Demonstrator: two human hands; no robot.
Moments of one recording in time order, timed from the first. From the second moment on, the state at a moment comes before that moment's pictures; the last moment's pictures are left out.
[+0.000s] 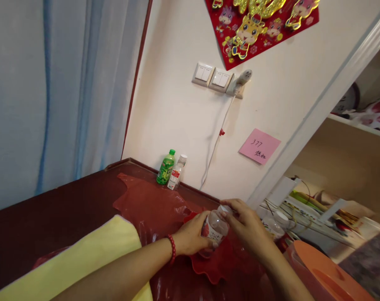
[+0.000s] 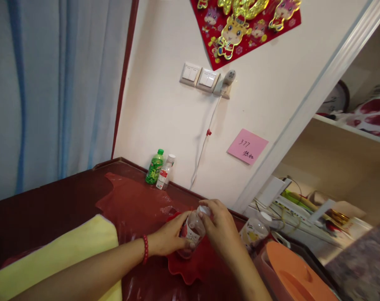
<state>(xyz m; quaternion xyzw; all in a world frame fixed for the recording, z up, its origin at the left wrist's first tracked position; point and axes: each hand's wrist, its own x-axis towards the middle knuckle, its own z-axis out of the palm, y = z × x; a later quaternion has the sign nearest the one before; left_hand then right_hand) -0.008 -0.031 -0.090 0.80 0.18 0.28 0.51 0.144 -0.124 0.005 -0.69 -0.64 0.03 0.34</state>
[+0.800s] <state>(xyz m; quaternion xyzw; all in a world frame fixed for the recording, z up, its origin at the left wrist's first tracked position) -0.008 -0.031 -0.093 0.79 0.15 0.29 0.52 0.153 -0.130 -0.004 -0.72 -0.62 -0.09 0.29</state>
